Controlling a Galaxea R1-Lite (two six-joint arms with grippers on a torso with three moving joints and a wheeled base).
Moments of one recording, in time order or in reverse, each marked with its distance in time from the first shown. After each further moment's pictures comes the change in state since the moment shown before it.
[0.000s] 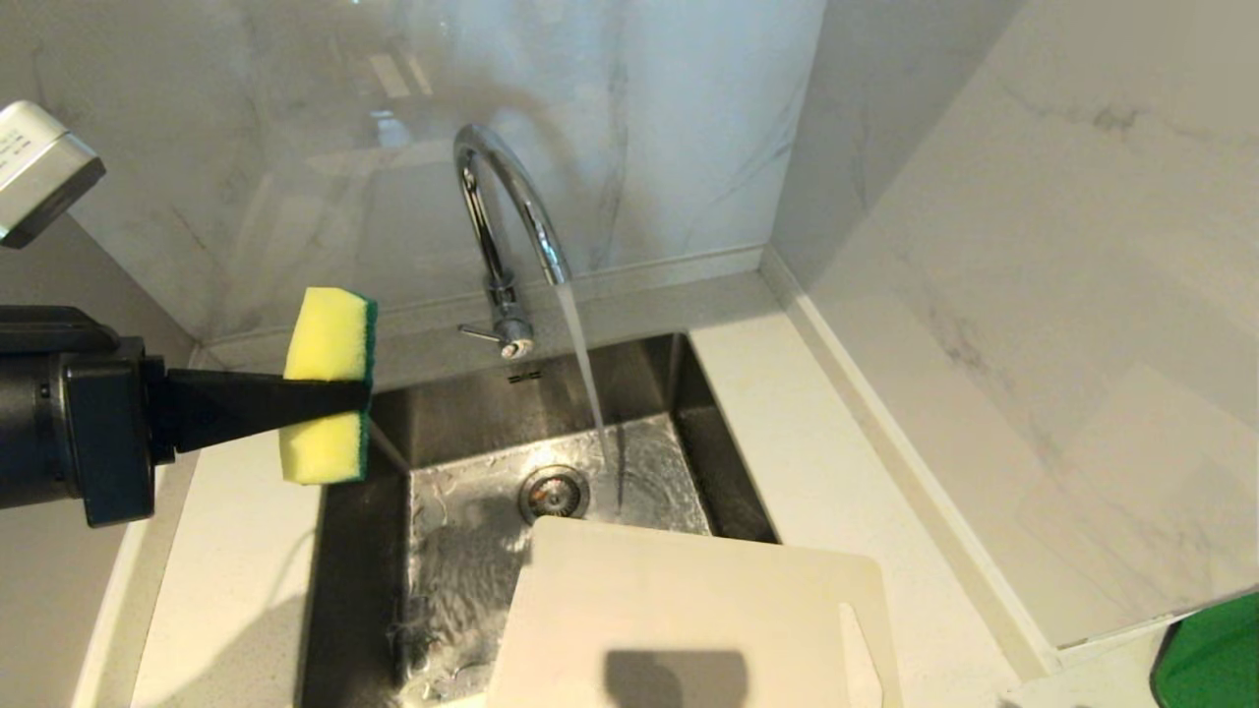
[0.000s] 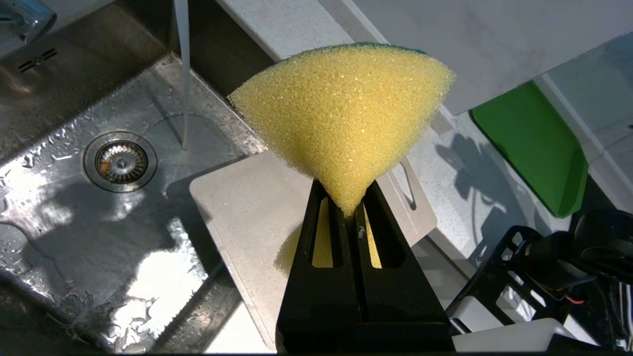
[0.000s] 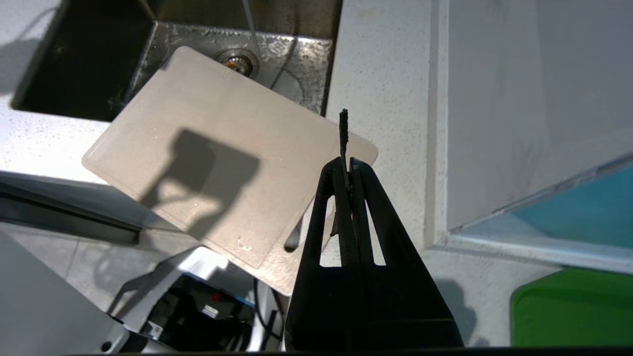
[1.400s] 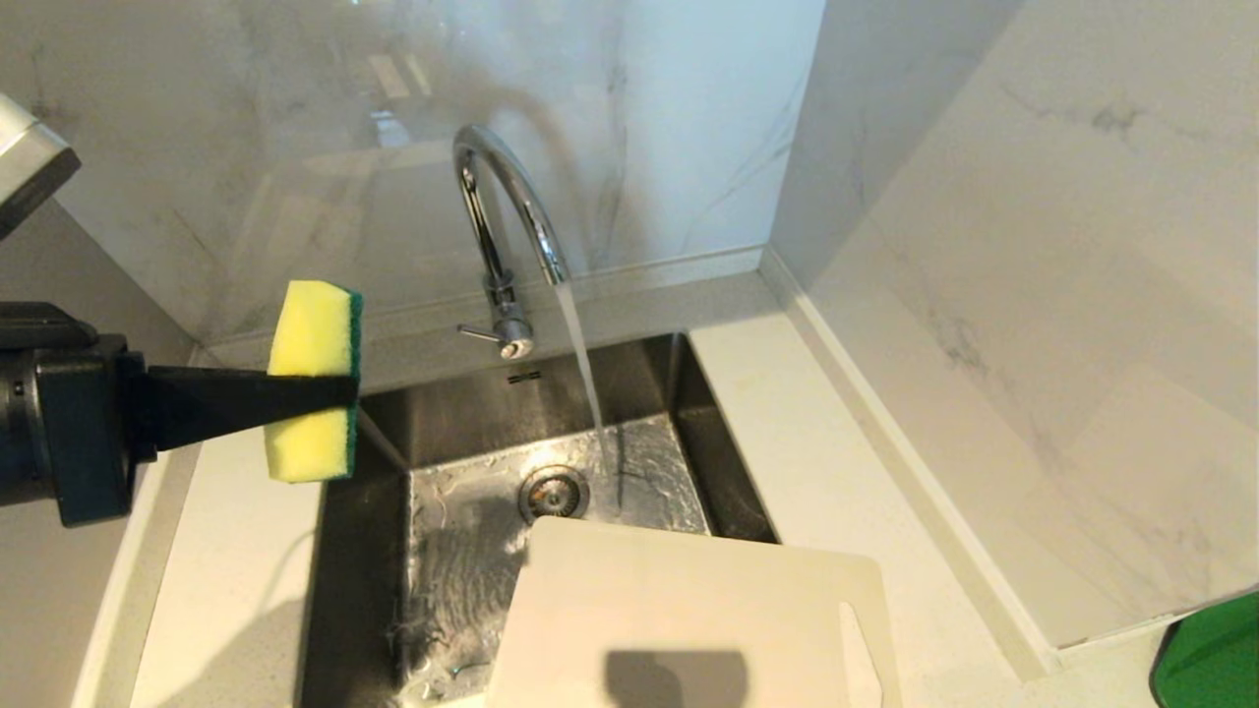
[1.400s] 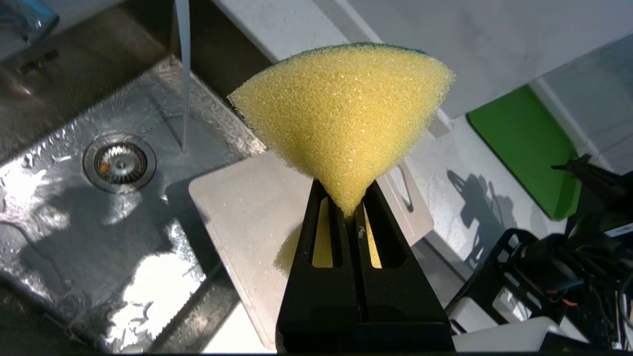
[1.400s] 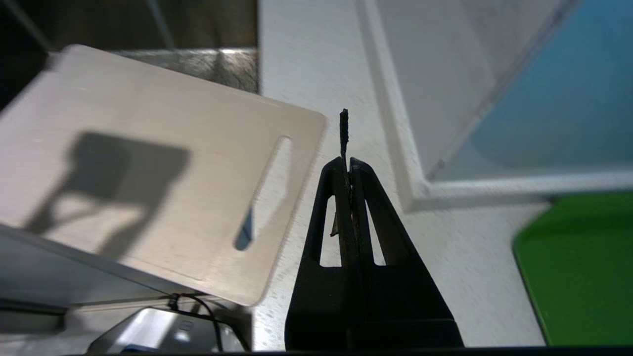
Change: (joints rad) left arm 0.002 -0.020 0.000 -0.001 -0.001 -0.010; right arm -0.112 -0.401 0.593 -0.365 -0.108 0.071
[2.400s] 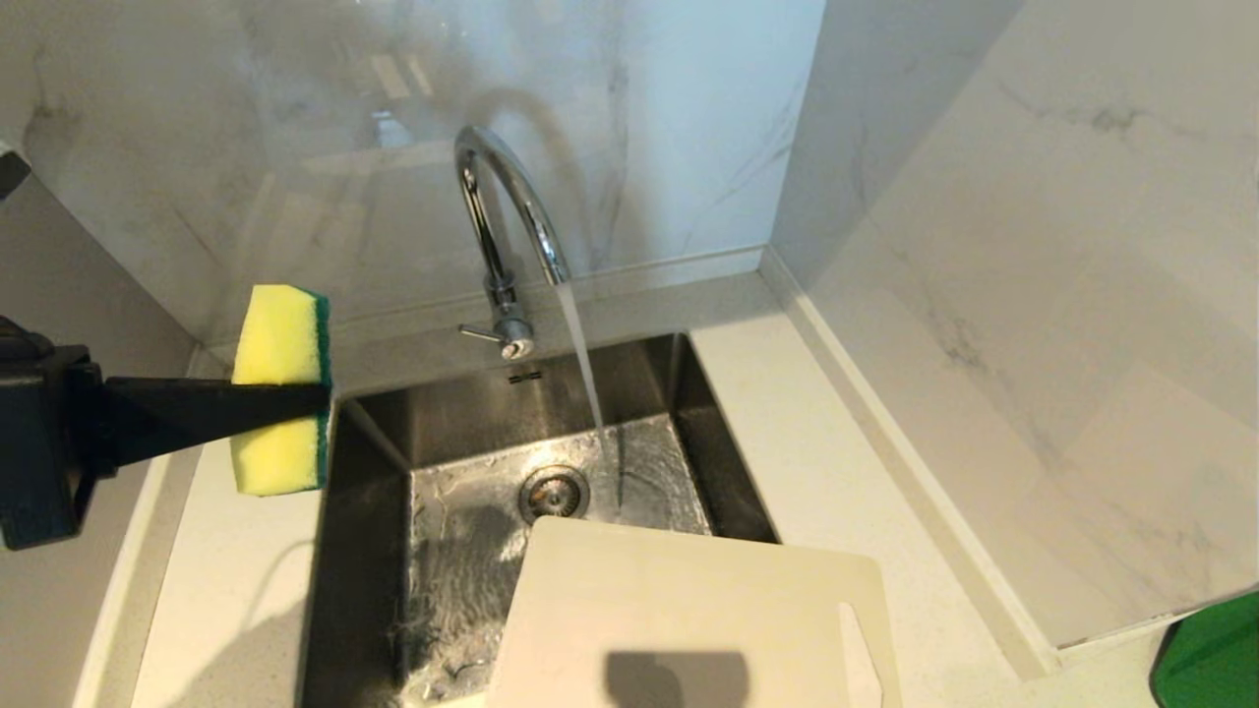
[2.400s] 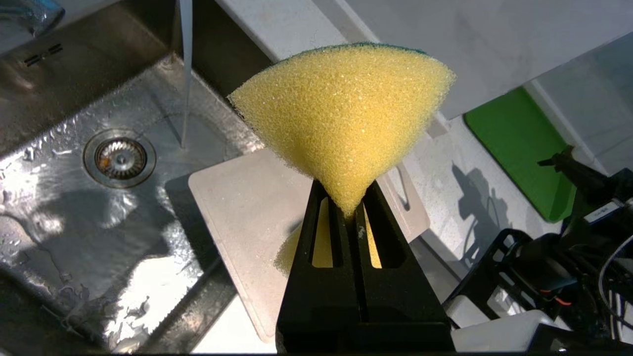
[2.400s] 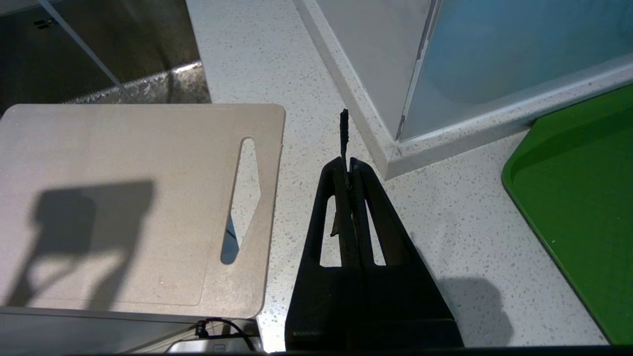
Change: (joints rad) left arm 0.003 -0.036 0.034 0.001 0.001 -0.019; right arm 0.000 -0.004 0.064 -0.040 -0.175 0.213
